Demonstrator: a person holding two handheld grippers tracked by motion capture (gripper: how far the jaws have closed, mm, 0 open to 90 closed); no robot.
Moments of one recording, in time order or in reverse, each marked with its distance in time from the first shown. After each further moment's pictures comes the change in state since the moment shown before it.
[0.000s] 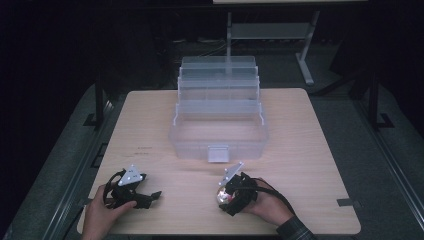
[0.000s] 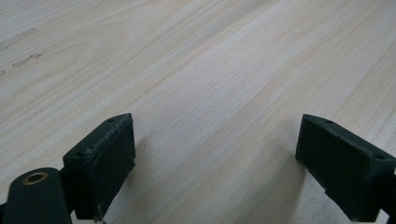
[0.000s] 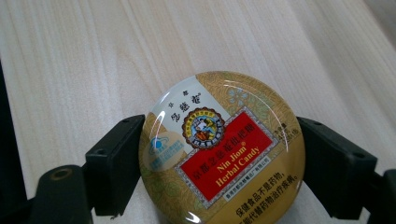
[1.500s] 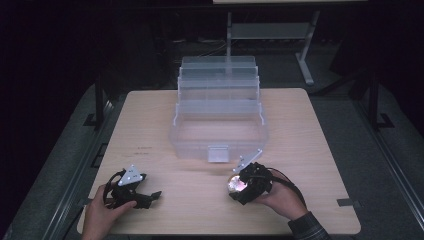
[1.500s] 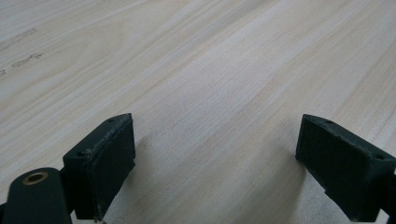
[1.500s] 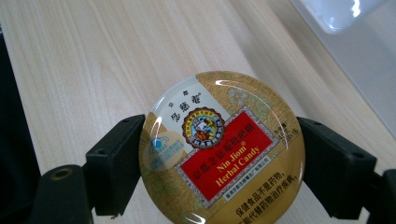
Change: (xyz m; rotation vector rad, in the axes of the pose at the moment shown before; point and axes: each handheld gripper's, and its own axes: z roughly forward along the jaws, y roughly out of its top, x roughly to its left) left arm 0.000 0.000 0.000 -0.004 0.001 -0.005; right arm -0.022 -0.006 -0.045 -0.052 -0.038 0.085
